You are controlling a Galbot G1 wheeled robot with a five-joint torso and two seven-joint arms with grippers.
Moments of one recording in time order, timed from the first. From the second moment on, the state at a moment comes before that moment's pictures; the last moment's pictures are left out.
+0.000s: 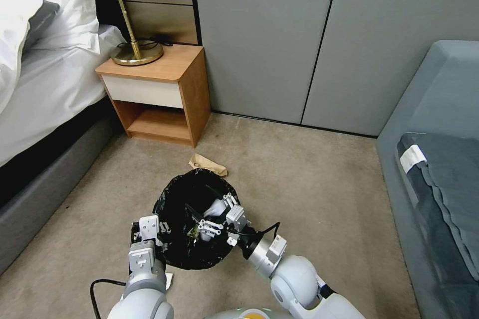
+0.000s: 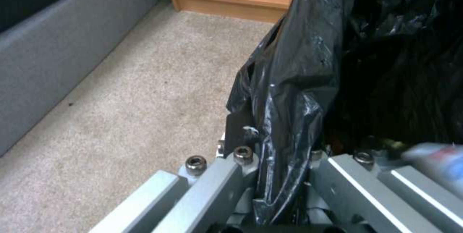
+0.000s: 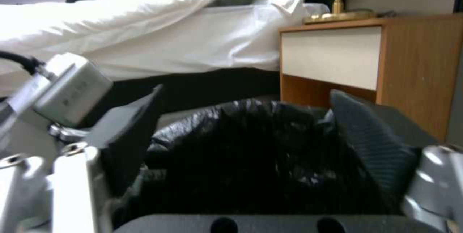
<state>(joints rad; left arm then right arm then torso) 1.75 -1.53 -0.46 -2.24 -0.03 0.45 -0.35 -1.27 1.28 -0.10 1.80 0.24 0.27 -0.30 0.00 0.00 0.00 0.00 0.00</state>
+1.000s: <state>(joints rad) 1.75 -1.52 -0.47 -2.24 -0.04 0.42 -0.35 -1.52 1.35 0.16 2.13 0.01 0.32 0.04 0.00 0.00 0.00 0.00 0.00</state>
